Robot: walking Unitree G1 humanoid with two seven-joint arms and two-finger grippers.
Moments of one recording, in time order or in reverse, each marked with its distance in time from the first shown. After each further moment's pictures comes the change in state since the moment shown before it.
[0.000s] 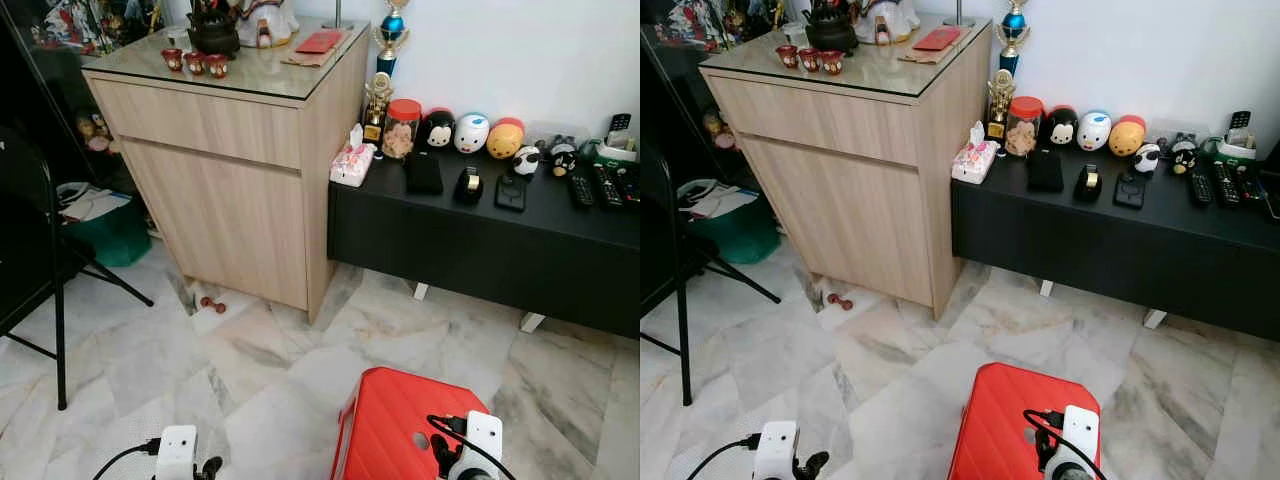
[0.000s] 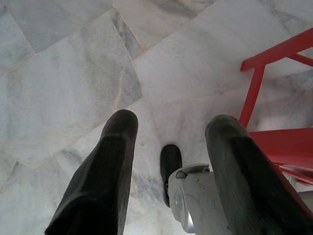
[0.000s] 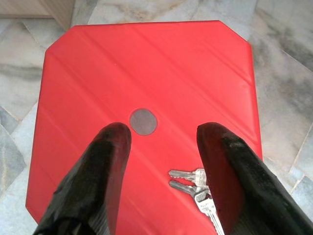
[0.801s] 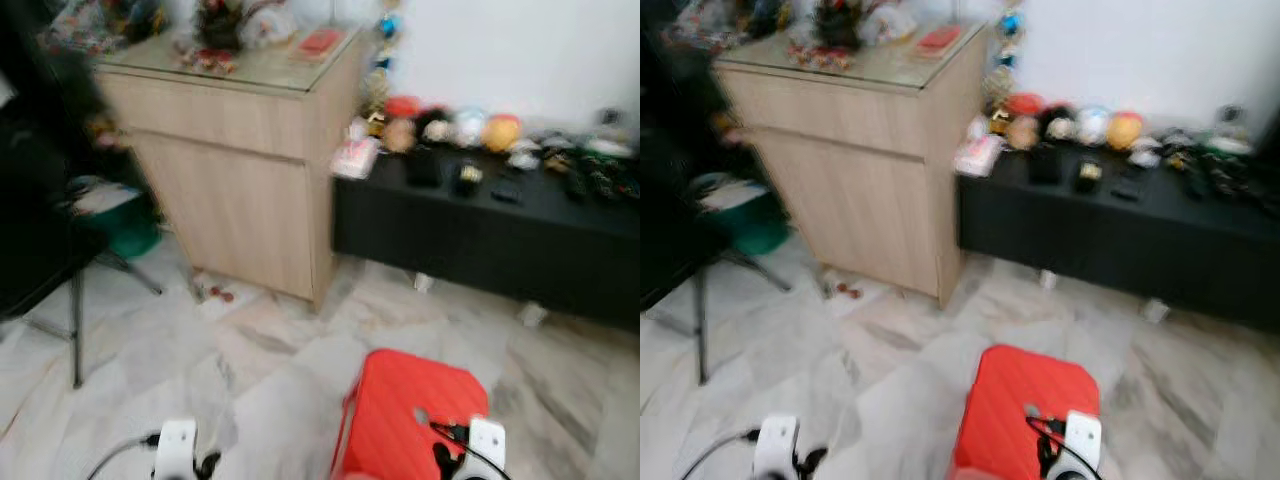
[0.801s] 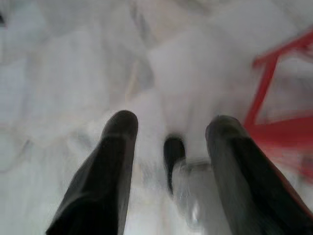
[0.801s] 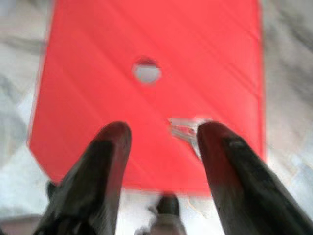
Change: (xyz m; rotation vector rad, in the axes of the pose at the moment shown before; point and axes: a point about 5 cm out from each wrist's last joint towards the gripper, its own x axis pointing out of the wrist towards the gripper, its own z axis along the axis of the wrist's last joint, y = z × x) left arm 0.000 -0.002 -0.001 -0.003 0.005 -0.004; right arm 0.000 -0.003 0.000 0.008 -0.001 -0.011
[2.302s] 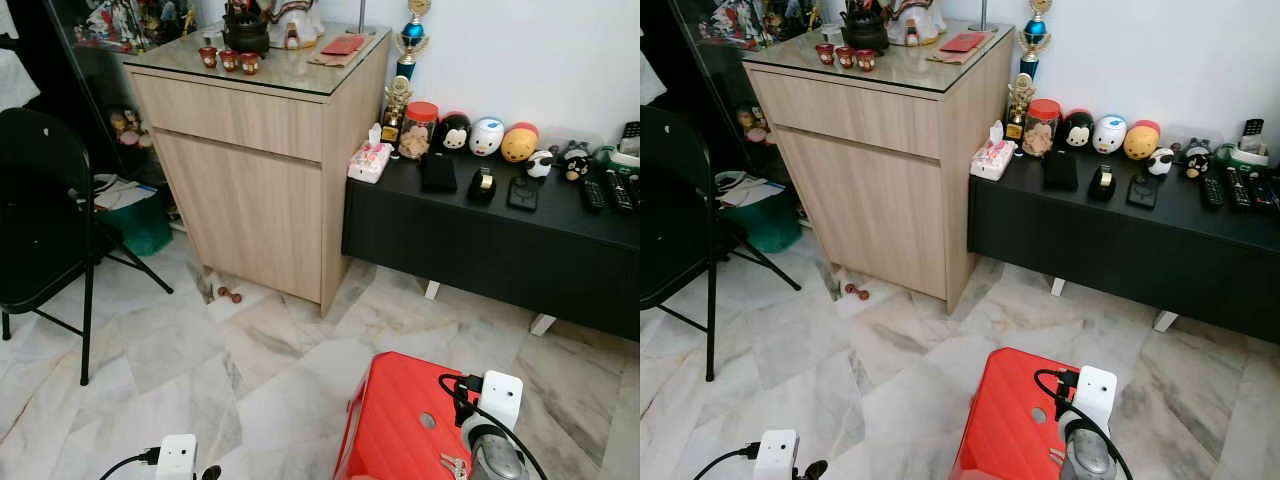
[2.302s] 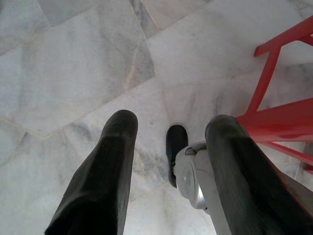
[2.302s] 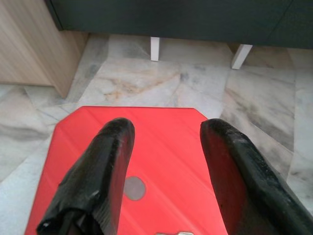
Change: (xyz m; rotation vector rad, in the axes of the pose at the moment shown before) left arm -0.003 0.001 -0.008 0.000 0.005 0.023; right arm 0.005 0.006 0.062 -0.052 -0.309 -0.104
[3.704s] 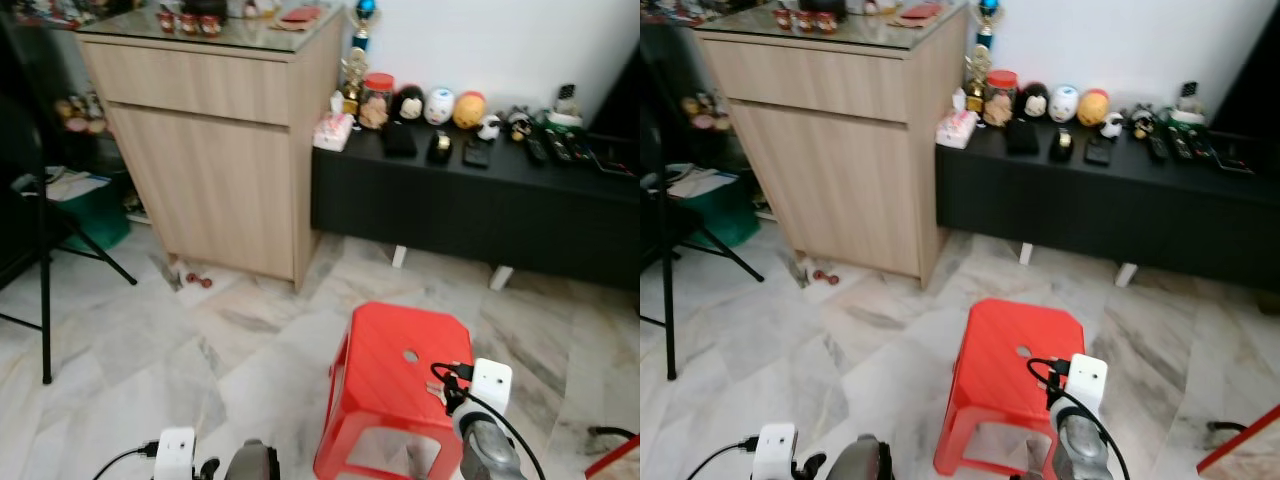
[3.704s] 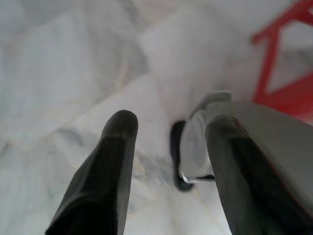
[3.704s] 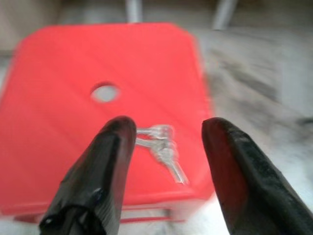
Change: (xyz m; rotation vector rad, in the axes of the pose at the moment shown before) left arm 0.003 0.001 0.014 0.001 -0.054 0.003; right arm 0.007 0.005 0.008 0.025 0.033 0.012
